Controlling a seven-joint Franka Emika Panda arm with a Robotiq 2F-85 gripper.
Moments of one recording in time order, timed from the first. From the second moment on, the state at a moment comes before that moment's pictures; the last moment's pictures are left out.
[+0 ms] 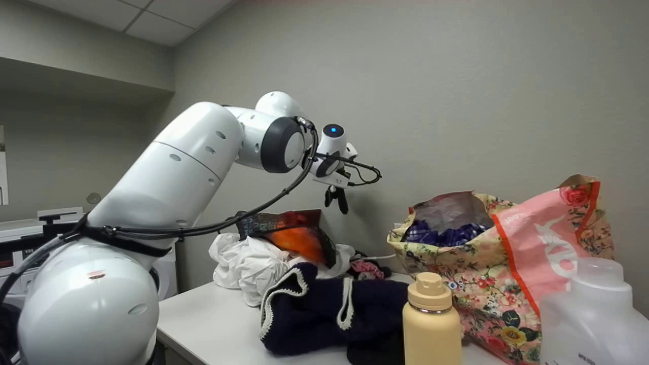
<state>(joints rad) -0.14 0.65 0.53 -1.30 0.27 2.83 -0.38</state>
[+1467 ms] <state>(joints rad) -0.01 0.78 0.25 -1.27 0.07 2.86 -0.34</state>
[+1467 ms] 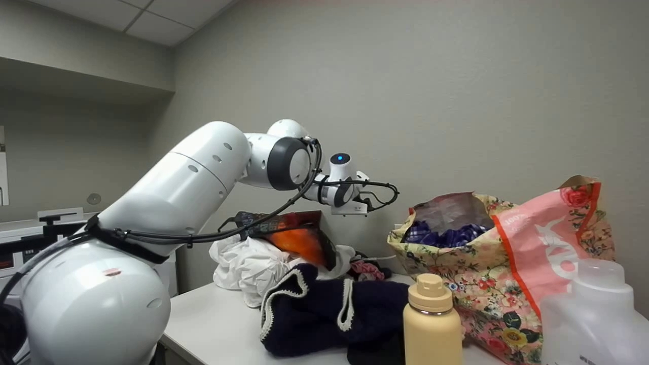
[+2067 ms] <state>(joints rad) 0.01 0.81 0.05 -1.29 0.00 2.70 -0.20</state>
